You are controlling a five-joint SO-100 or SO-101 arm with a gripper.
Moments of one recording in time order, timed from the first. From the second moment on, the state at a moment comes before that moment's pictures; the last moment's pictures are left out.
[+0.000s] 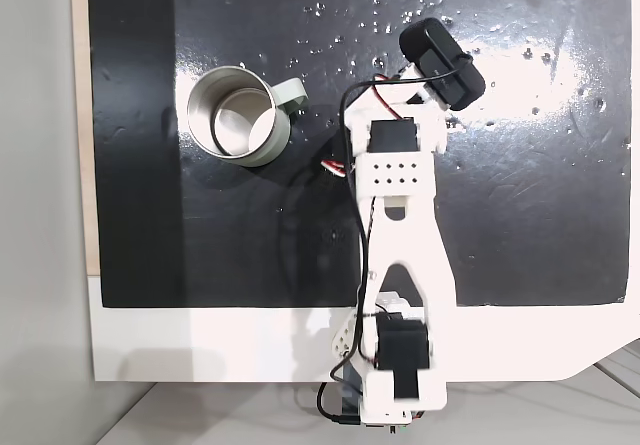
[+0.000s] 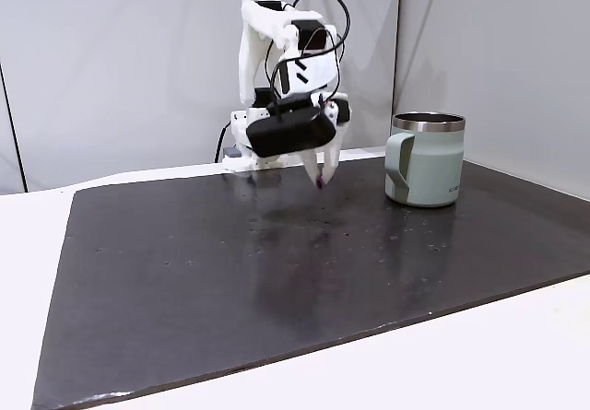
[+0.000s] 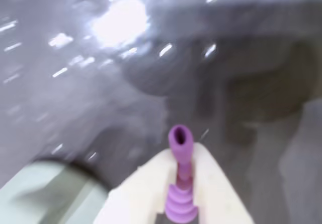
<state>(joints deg) -5.1 90.0 100.7 60.5 -39.5</state>
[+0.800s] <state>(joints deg) -29.1 83.5 53.4 93.3 -11.9</state>
